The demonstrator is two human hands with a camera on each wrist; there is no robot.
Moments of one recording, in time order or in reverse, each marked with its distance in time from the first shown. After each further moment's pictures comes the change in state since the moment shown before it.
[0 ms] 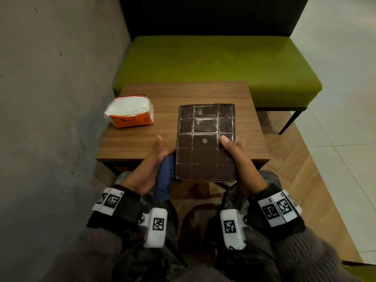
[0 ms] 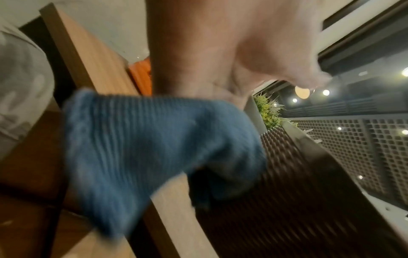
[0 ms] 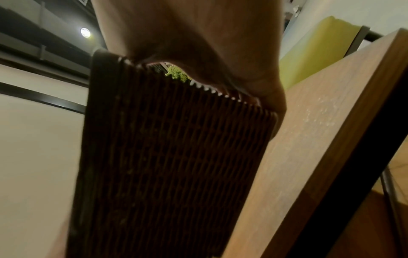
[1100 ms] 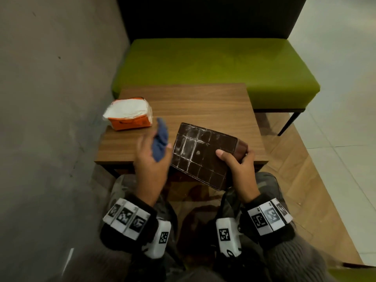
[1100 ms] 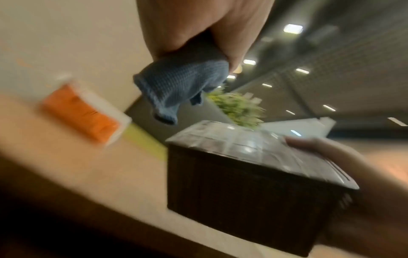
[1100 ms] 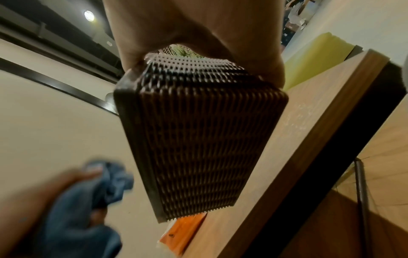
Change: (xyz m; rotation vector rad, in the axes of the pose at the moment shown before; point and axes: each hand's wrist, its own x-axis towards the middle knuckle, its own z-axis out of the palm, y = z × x) left_hand 0.002 -0.007 0.030 0.619 0.749 0.739; right_hand -0.004 0.020 -0.004 0.024 0.280 -0.186
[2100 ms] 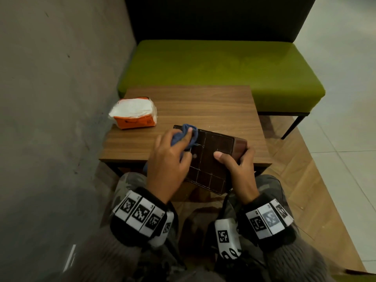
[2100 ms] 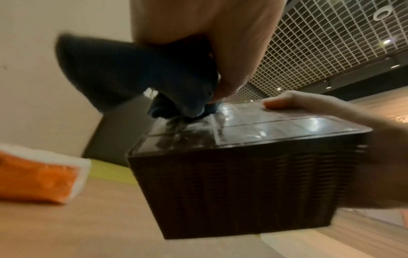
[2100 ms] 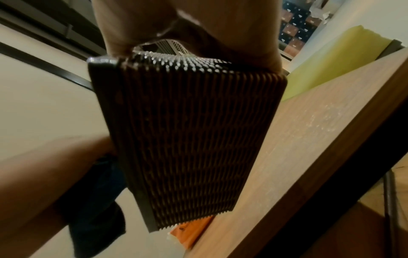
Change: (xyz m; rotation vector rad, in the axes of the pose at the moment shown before) left_hand 0.001 0.015 0.007 0.522 -0.265 0.244; right_hand -0.013 -0.015 0.014 0.004 -0.059 -0.066
